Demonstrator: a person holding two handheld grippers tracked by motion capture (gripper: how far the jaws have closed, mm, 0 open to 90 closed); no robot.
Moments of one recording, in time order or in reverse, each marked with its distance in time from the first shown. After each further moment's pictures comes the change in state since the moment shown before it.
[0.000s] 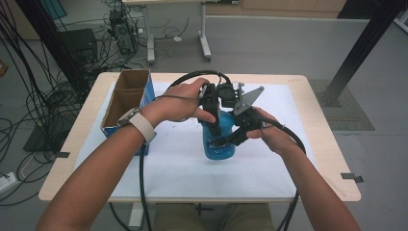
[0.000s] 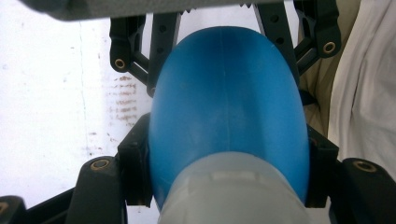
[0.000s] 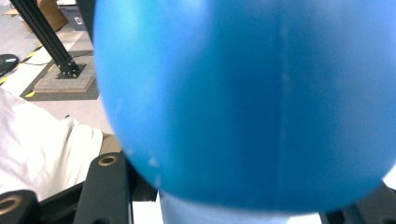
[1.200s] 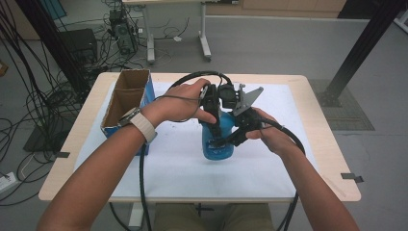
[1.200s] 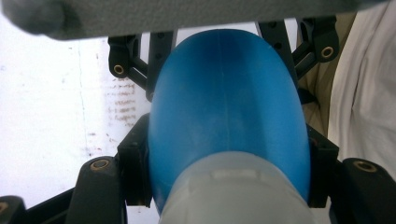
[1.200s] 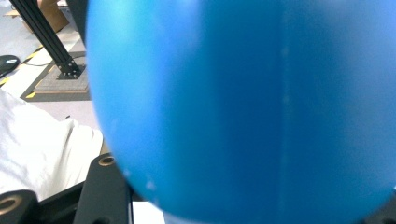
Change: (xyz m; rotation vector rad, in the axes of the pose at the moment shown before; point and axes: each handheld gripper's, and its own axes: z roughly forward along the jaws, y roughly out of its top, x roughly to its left) left arm -0.001 0.001 0.000 0.005 -0.003 0.007; right arm 0.001 0.000 0.002 -0.002 0.003 0.009
